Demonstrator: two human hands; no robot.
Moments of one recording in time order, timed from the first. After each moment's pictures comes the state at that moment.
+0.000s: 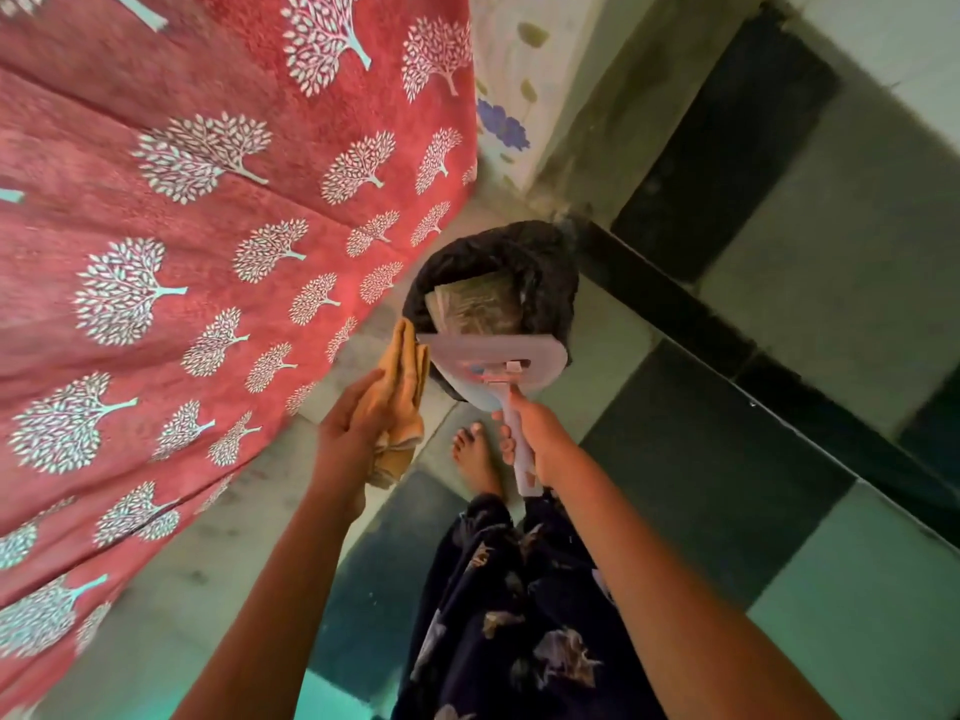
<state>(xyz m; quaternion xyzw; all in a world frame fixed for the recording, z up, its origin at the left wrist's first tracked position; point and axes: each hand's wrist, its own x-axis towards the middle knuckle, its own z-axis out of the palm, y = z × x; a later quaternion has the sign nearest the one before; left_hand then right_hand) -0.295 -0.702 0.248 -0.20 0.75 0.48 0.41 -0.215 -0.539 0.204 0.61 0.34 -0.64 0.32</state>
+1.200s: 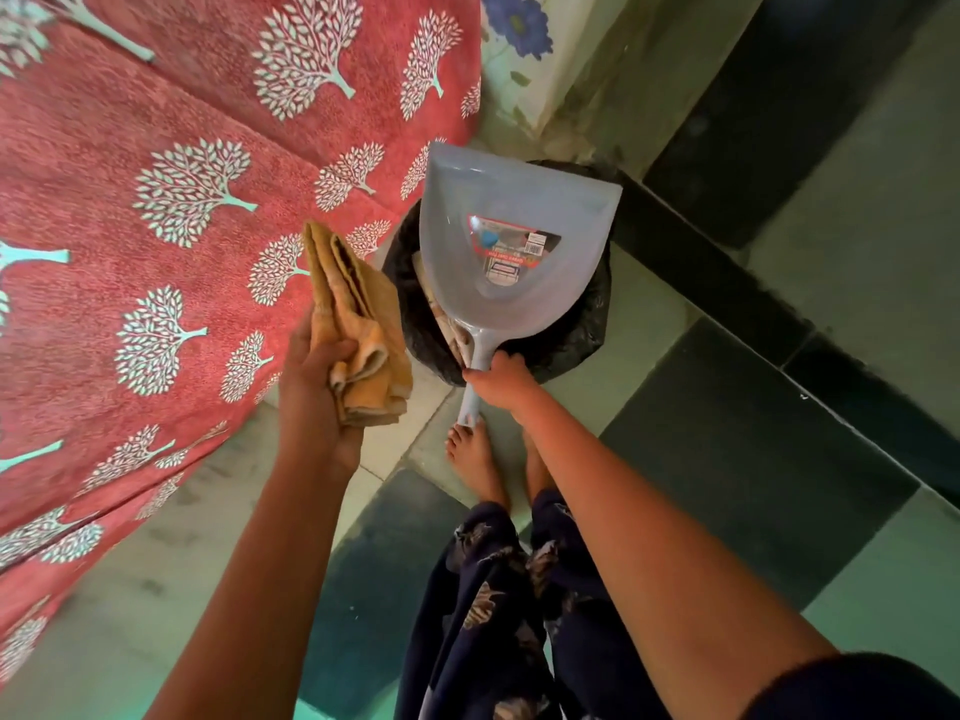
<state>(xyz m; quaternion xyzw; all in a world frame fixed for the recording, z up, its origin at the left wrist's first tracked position) -0.307 -0.695 0.143 -0.24 0.63 0.66 0.34 -0.224 -0.556 0.044 0.44 0.62 -0.49 0.42</state>
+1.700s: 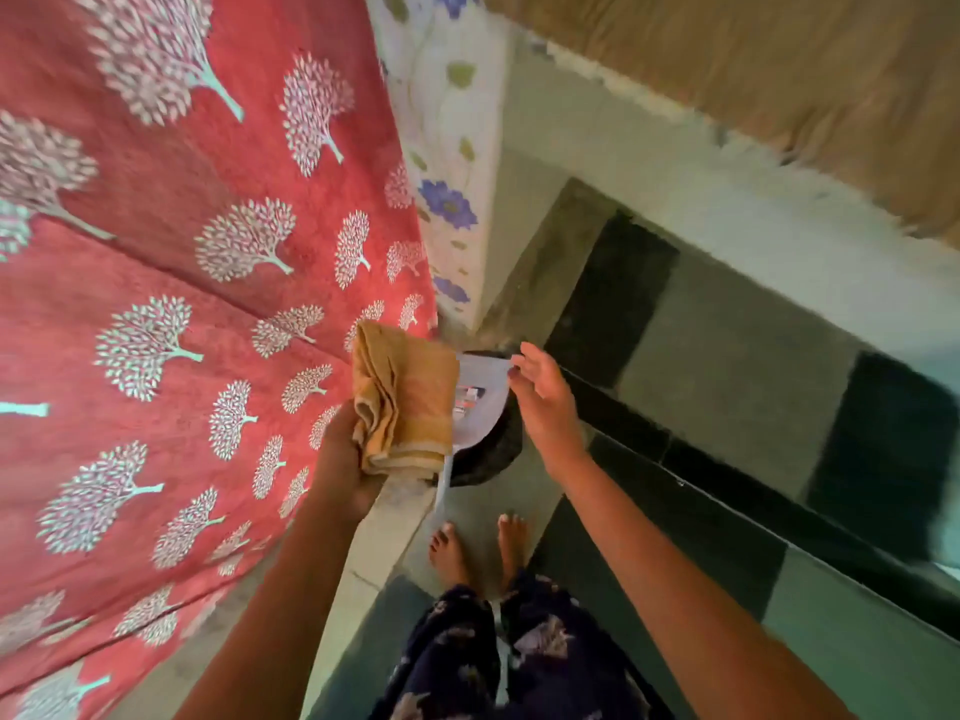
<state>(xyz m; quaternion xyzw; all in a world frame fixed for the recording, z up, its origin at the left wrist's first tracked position) -0.300 -0.645 0.403 -0.20 0.49 0.71 0.47 -0.195 -0.473 0.406 0.44 0.63 -0.63 -0.06</state>
